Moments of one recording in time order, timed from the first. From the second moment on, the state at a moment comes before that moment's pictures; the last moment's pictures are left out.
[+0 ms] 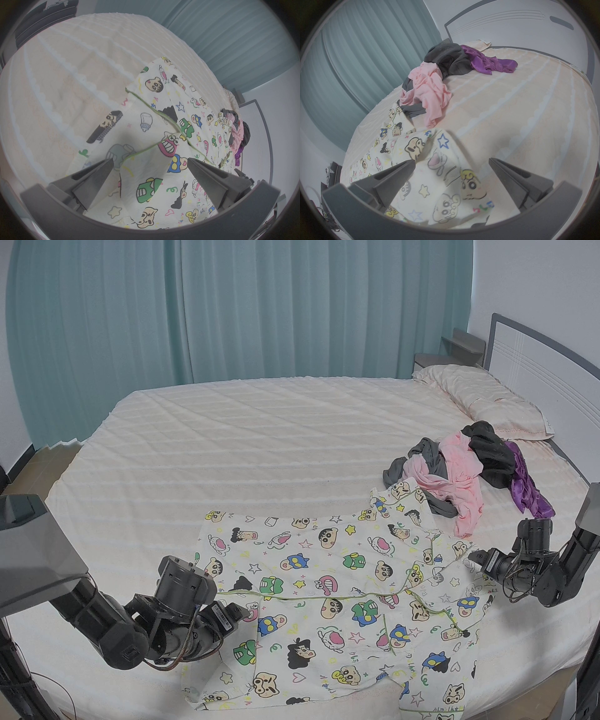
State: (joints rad) left arm -0.54 1.95 -0.52 -0.54 0.12 -1.10; right arm -0.03 2.10 -0.53 -0.93 -0.04 0.53
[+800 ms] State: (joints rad) left arm -0.56 2.00 -0.53 -0.54 0.13 -1.12; right arm 0.00 2.07 -0.52 -0.93 -0.04 0.53
